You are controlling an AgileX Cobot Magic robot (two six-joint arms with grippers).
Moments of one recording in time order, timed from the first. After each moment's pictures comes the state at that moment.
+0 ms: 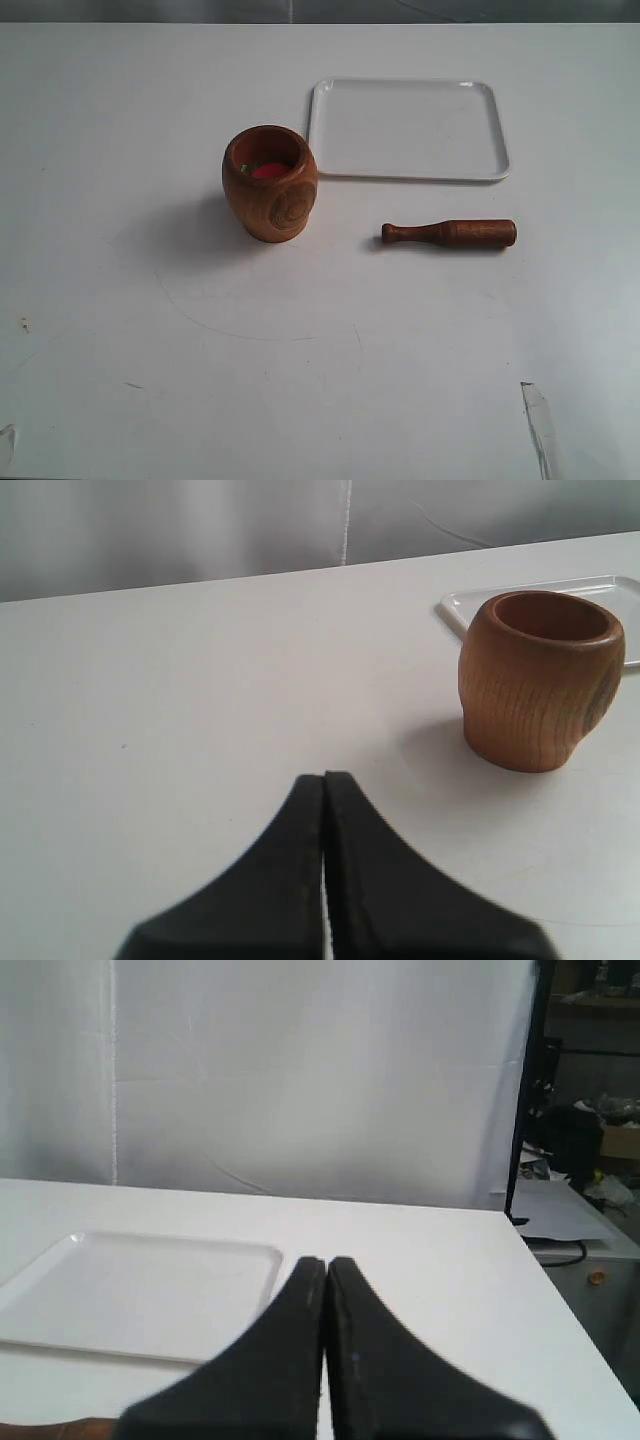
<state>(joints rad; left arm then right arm) 0.02 0.00 0.00 0.07 0.44 0.35 0.15 0.00 0.00 0.01 0.12 -0.07</state>
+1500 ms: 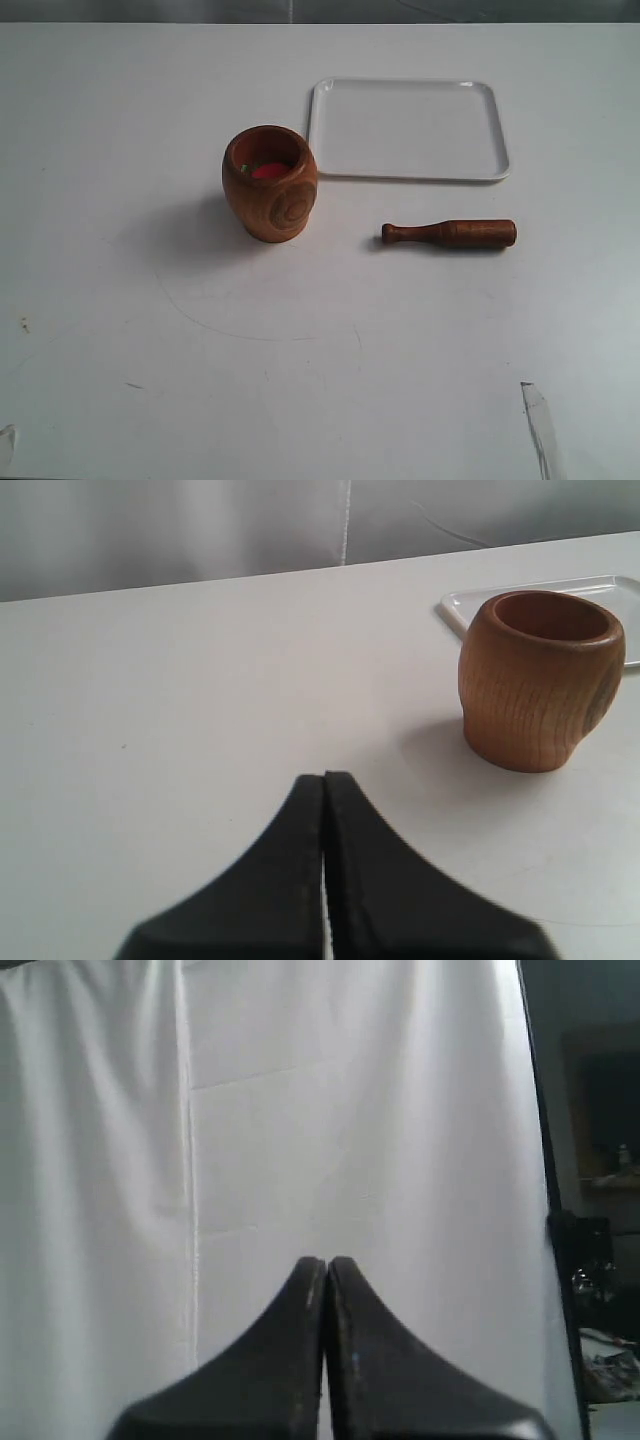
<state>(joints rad) 0.02 0.00 0.00 0.07 0.44 0.35 0.15 0.05 -0.47 0.27 0.17 -0.15</state>
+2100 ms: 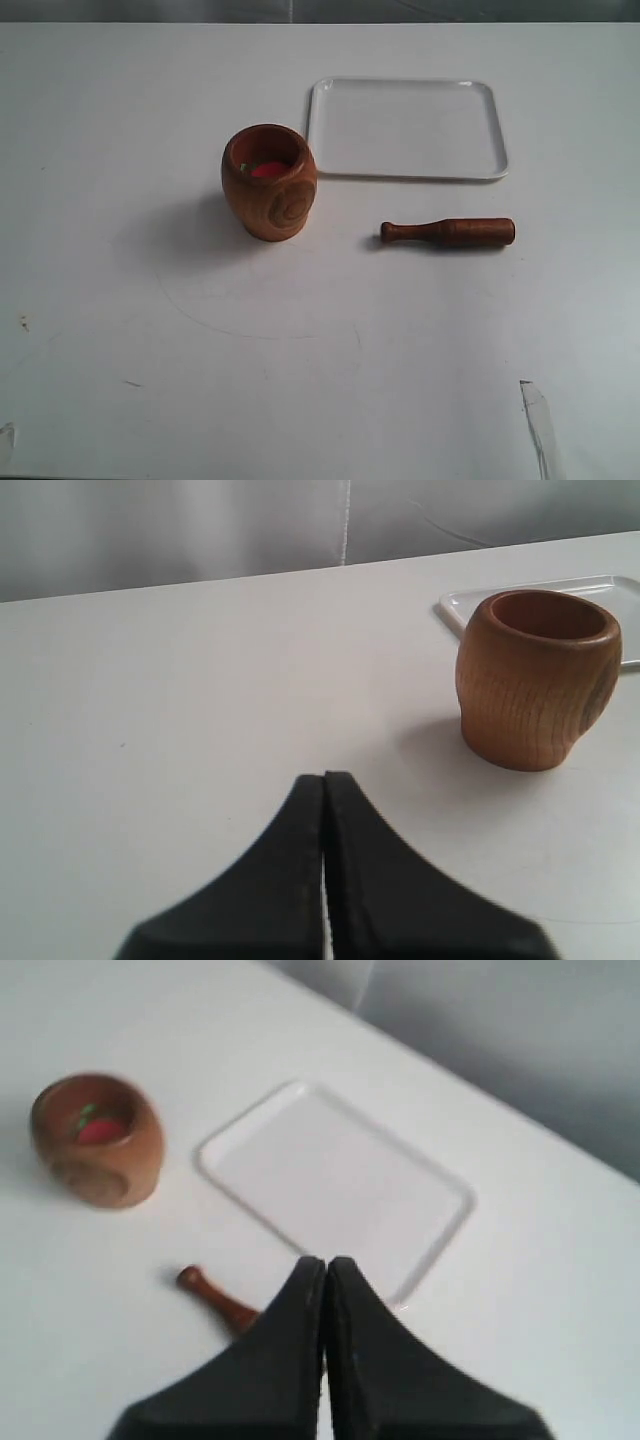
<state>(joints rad) 0.02 0.00 0.00 0.07 0.44 0.35 0.22 0.98 -1.03 0.43 0.91 -0.76</state>
